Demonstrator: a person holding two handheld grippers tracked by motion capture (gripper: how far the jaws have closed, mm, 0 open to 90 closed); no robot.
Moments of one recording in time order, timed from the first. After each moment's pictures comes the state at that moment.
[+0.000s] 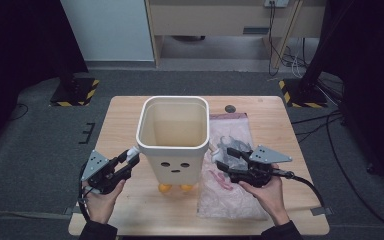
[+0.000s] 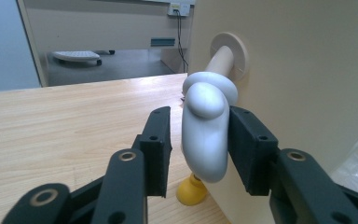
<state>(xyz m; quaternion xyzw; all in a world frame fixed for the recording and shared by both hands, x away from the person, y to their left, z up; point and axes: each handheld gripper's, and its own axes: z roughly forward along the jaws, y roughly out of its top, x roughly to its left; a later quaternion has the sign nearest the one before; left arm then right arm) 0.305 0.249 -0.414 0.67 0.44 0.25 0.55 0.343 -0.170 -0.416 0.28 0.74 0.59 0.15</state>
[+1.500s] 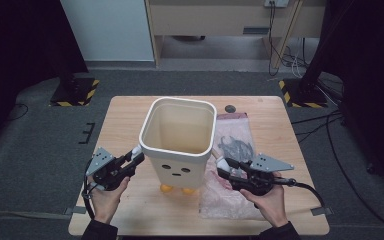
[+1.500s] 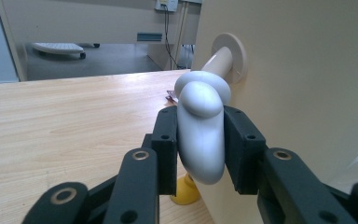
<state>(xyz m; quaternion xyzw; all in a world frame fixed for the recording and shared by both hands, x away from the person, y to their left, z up) 0.313 0.240 -0.412 0.67 0.44 0.22 0.56 0.319 -0.172 -0.415 0.30 0.75 0.58 0.13</state>
